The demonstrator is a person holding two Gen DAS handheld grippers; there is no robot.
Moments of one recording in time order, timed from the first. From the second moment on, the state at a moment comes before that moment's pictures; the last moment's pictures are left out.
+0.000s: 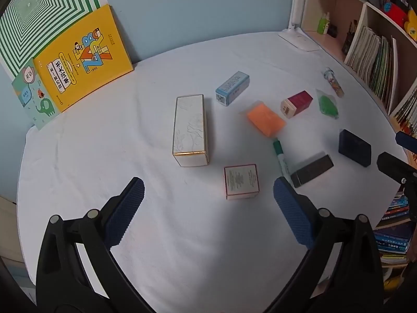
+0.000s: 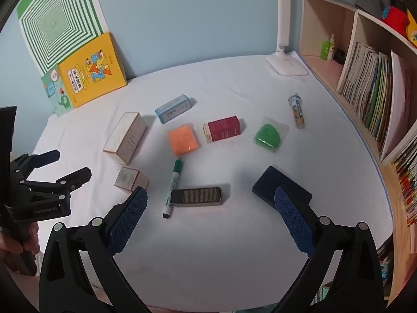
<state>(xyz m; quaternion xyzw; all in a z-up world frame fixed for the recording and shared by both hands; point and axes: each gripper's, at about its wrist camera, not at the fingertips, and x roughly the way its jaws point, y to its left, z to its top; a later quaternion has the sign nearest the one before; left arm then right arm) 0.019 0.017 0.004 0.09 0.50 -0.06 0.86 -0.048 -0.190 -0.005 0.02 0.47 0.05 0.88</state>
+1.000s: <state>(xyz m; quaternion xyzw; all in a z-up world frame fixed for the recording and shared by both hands) 0.035 0.027 -0.004 0.08 0.50 -0.04 0.86 -0.021 -0.180 -0.016 0.00 0.47 0.08 0.88</state>
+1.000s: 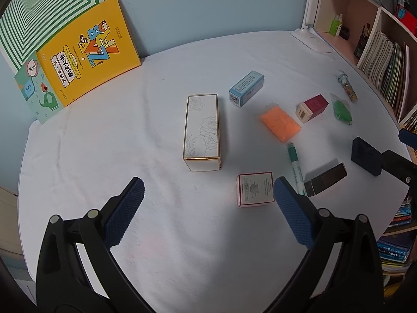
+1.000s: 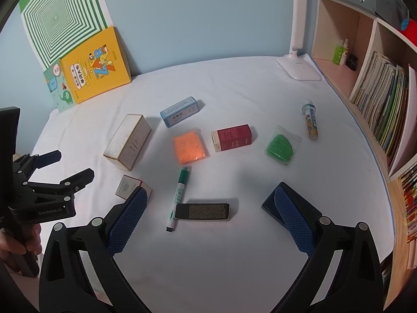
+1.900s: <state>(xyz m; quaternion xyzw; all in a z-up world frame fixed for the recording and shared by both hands) 0.036 0.026 -0.003 0.07 0.50 -0.04 0.86 -0.020 -0.176 -0.015 0.00 0.47 0.08 0.88</state>
